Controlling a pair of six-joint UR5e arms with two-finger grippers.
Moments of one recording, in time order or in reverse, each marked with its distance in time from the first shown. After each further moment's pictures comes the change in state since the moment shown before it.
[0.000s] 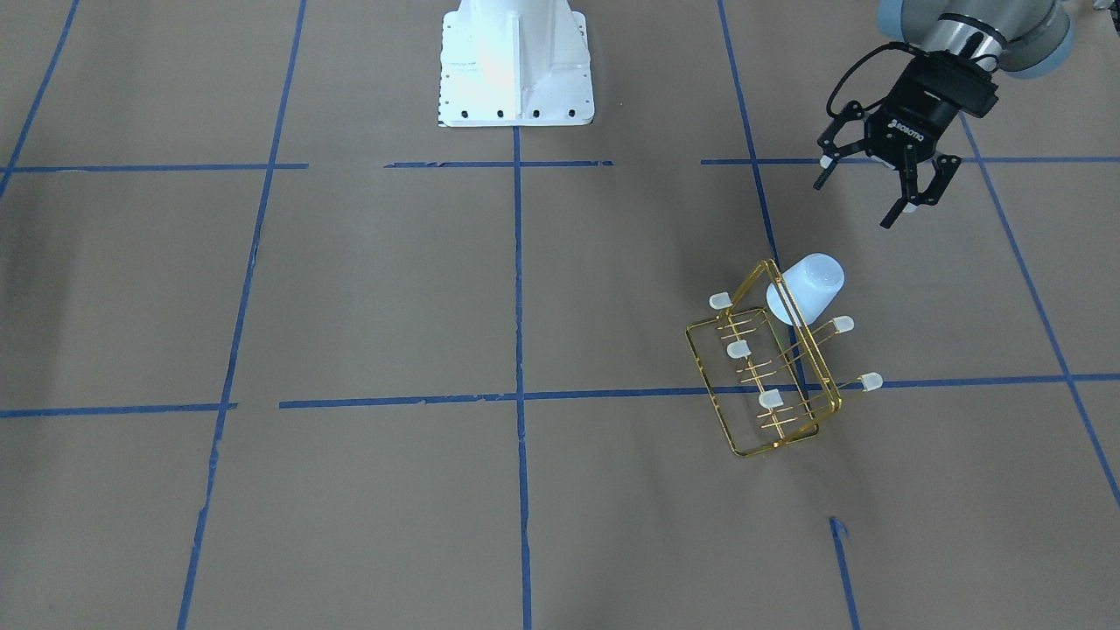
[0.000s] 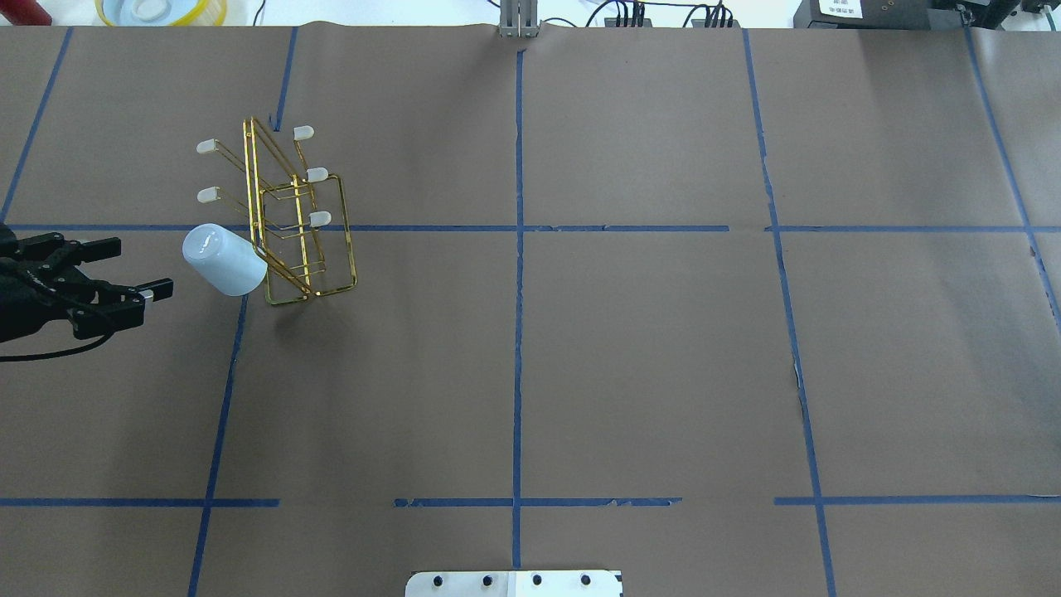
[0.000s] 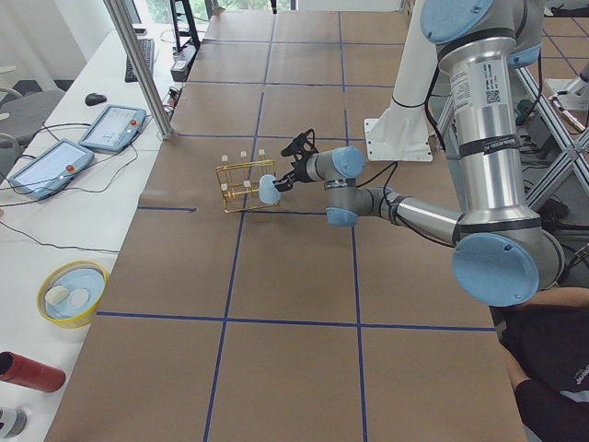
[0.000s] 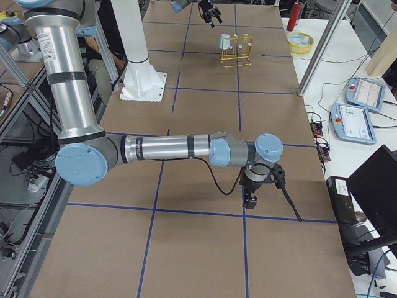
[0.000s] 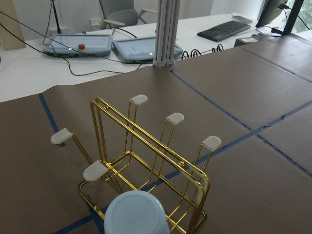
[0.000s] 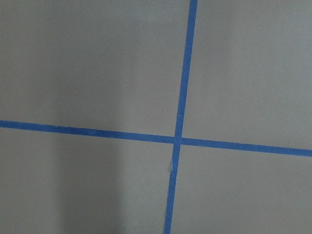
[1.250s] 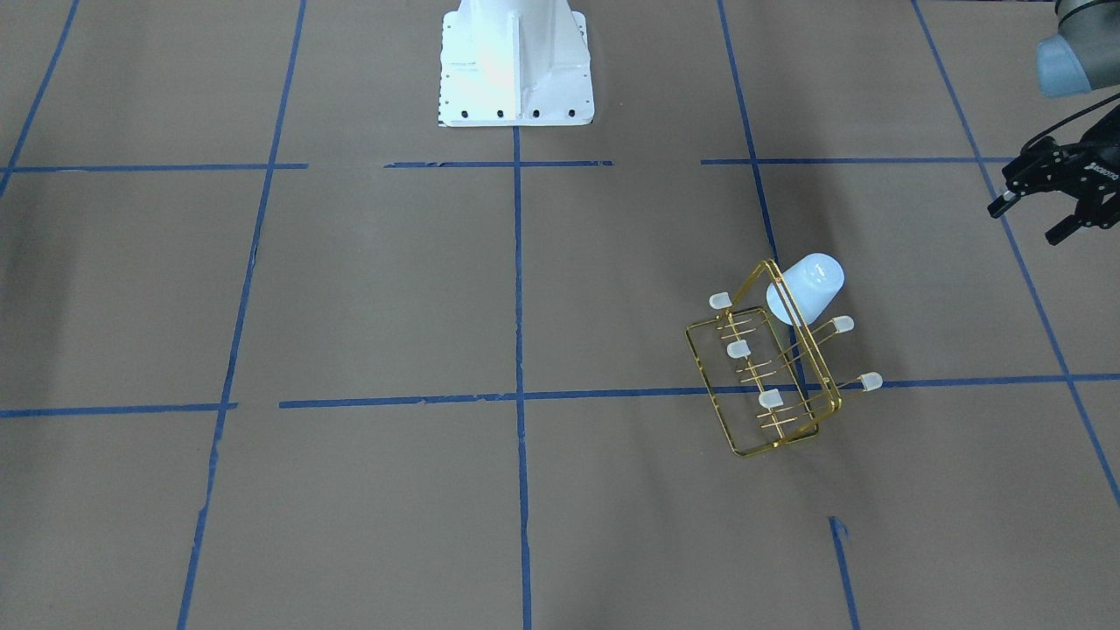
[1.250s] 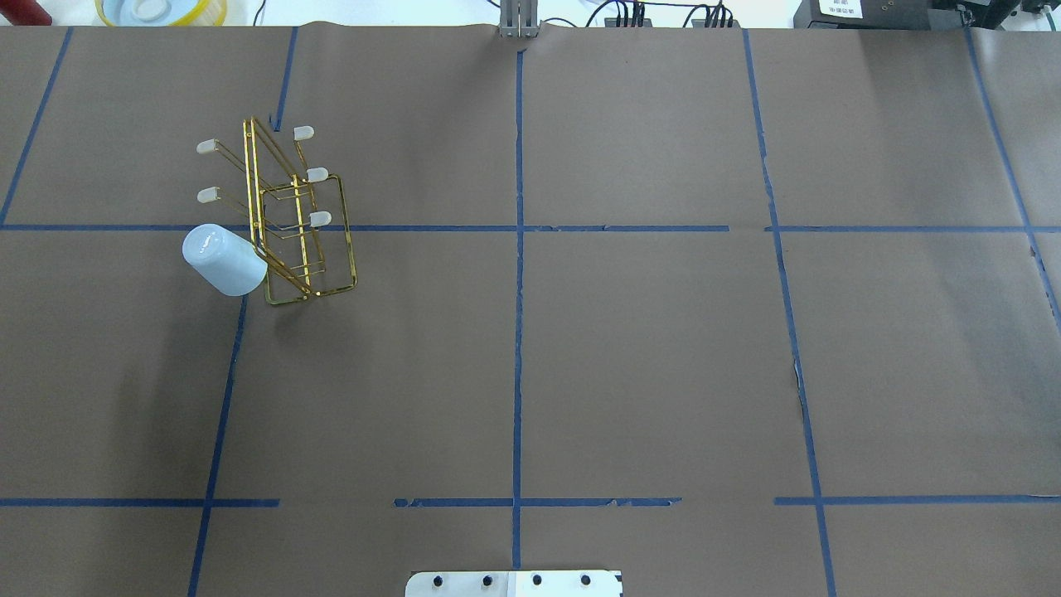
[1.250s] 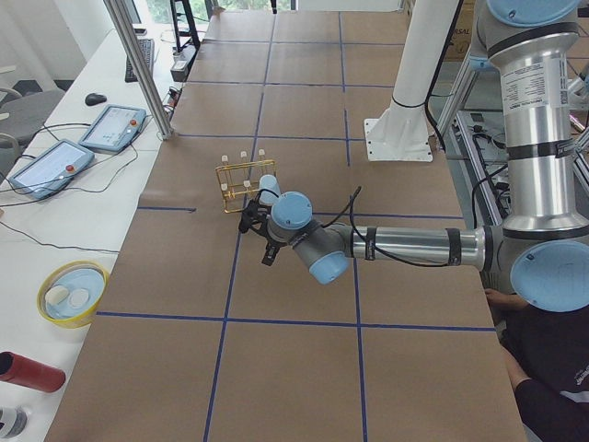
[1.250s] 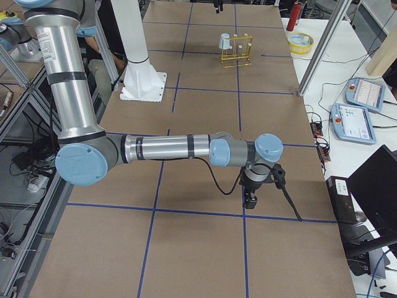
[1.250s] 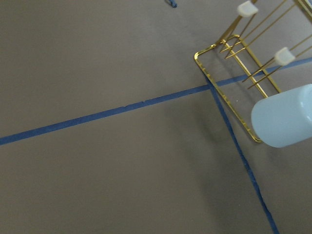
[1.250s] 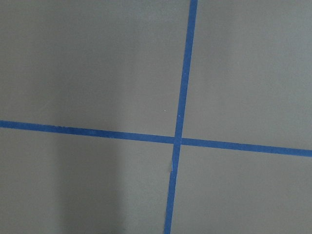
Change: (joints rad) left arm -0.540 -0.059 0.242 0.425 -0.673 0.197; right arm 0.000 0.000 0.000 0.000 0.000 0.000
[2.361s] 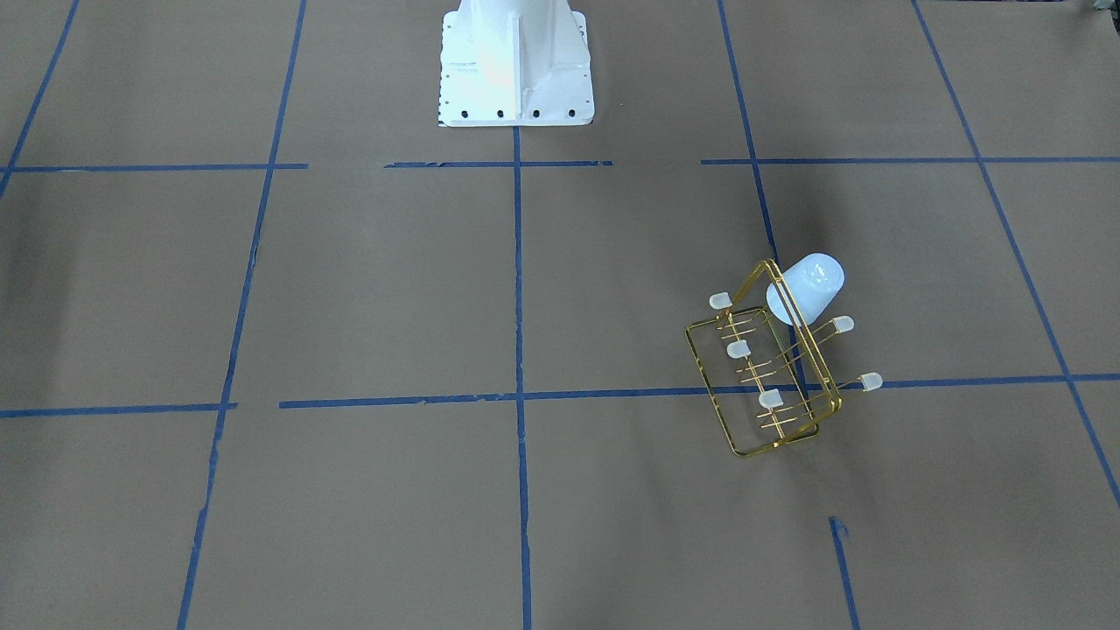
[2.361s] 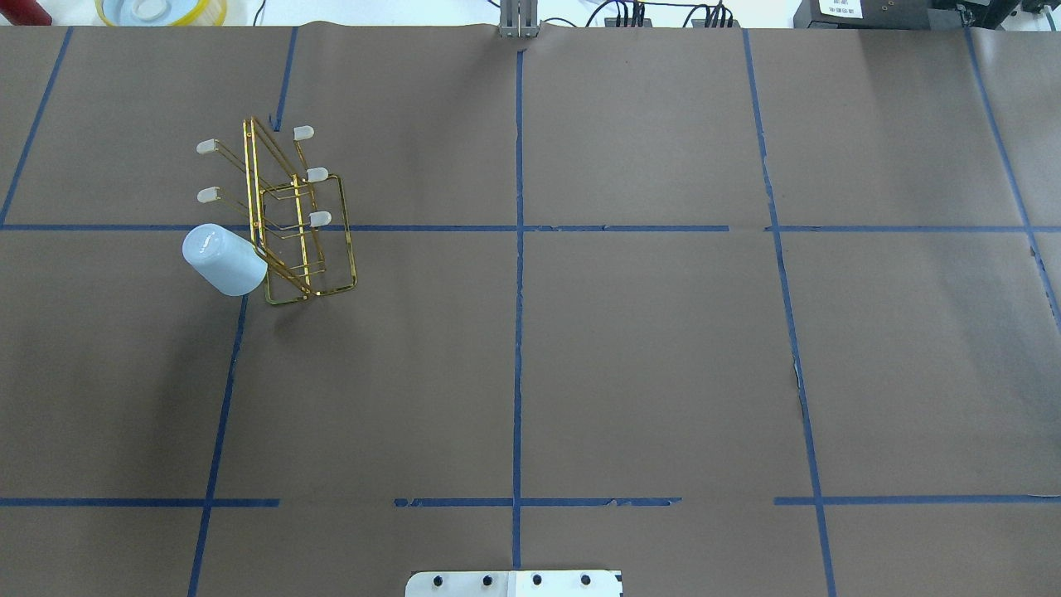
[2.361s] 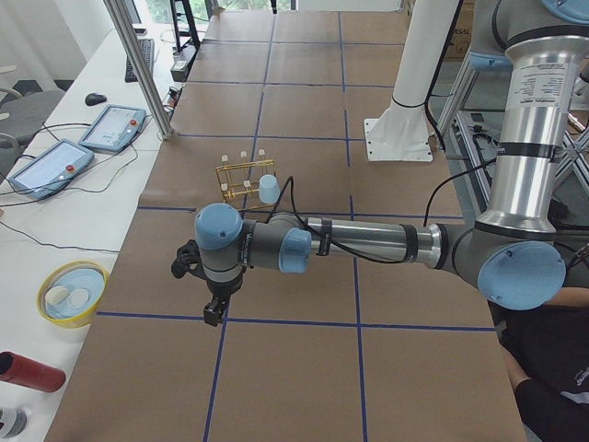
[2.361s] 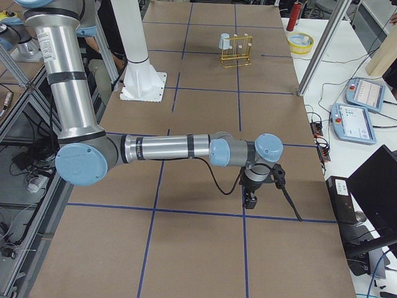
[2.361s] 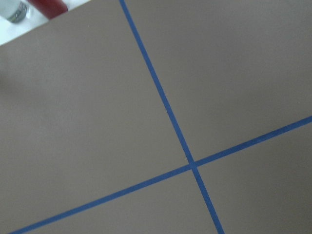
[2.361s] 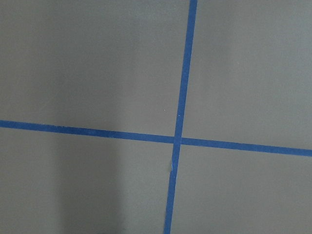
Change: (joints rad) left arm -0.307 -0.222 0.144 0.791 0.087 0.701; right arm 0.000 0.000 0.000 0.000 0.000 0.000
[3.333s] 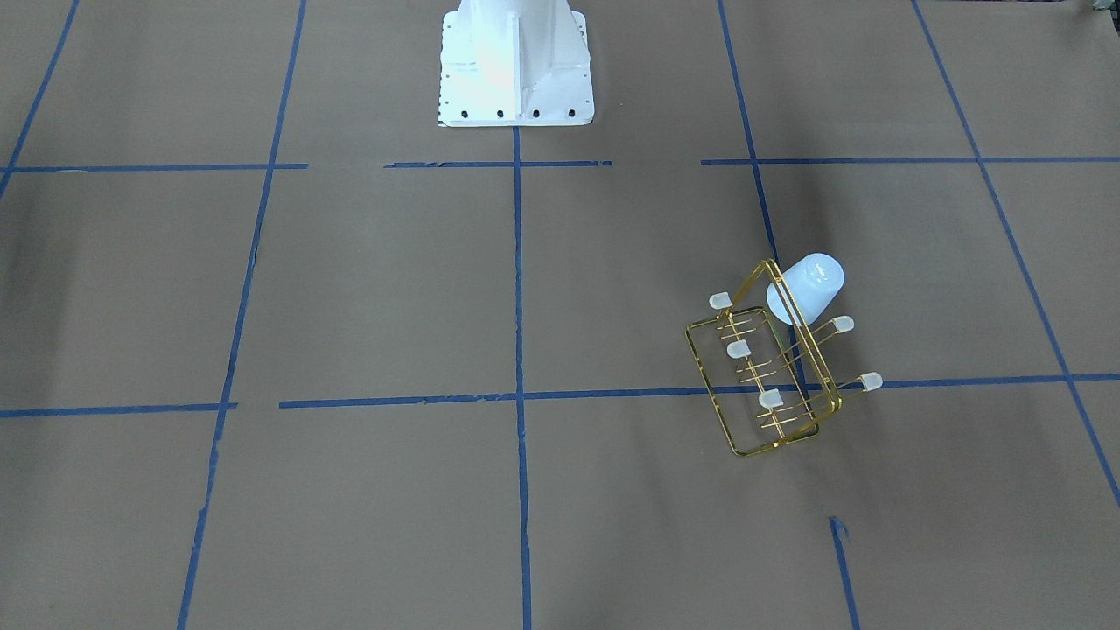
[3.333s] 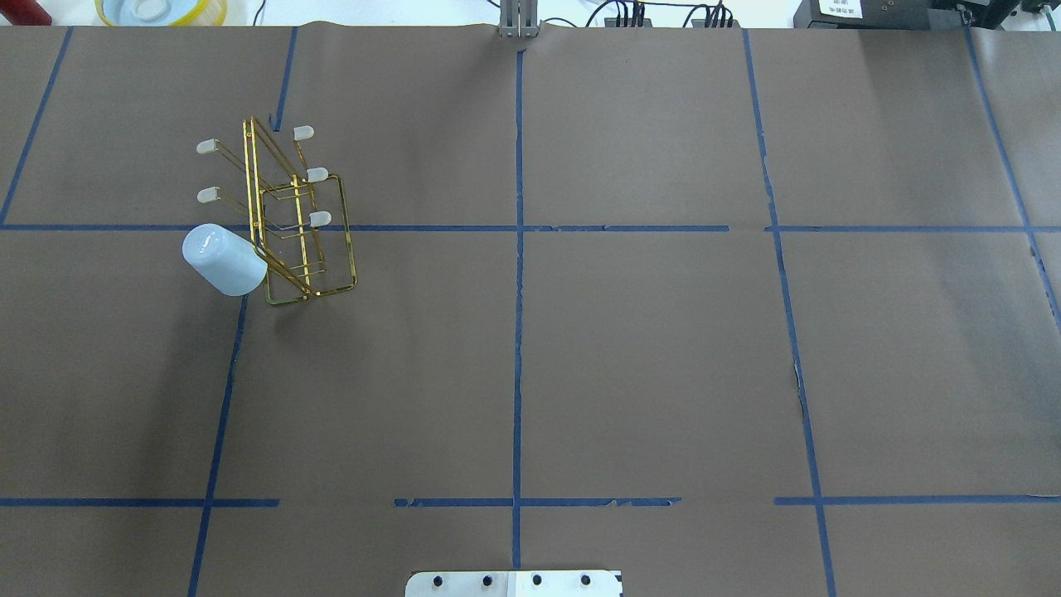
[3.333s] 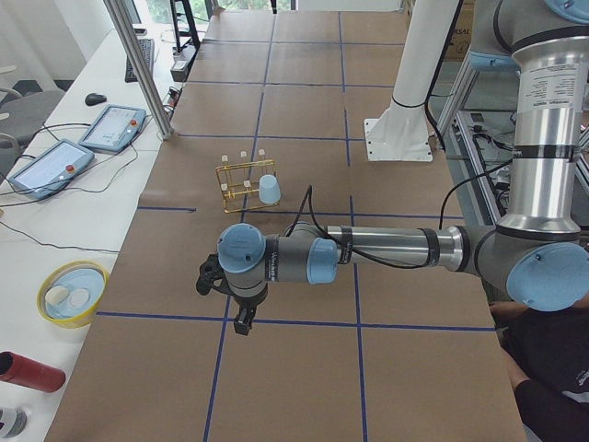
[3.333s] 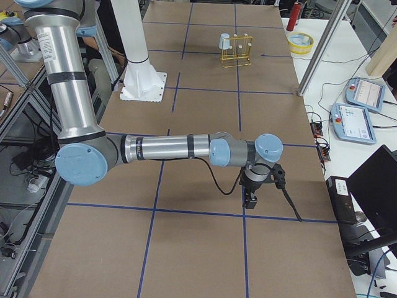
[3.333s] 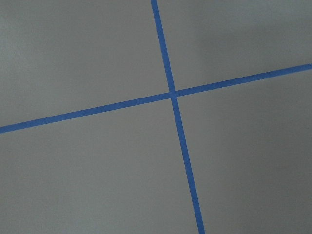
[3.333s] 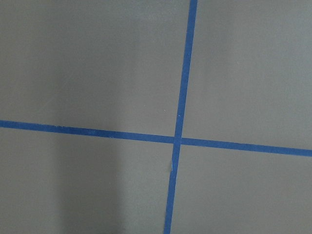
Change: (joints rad) left arm -0.030 0.076 -0.068 0.047 -0.077 0.000; right arm 0.000 0.000 0.000 0.000 0.000 0.000
